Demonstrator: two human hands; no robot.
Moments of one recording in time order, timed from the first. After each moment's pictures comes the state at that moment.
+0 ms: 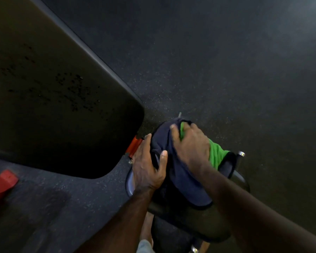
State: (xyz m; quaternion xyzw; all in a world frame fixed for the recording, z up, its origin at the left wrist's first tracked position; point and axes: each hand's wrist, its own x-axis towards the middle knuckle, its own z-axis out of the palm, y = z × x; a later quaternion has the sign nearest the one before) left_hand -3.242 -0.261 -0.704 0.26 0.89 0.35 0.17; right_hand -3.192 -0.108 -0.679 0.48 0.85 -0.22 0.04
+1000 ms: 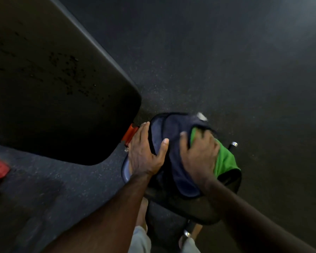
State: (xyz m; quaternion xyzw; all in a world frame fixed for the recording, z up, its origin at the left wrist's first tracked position) left_hand -3.242 -0.257 -0.702 0.28 0.89 0.32 0.13; right_hand -3.135 -0.140 -0.672 0.53 0.84 -0.13 0.01
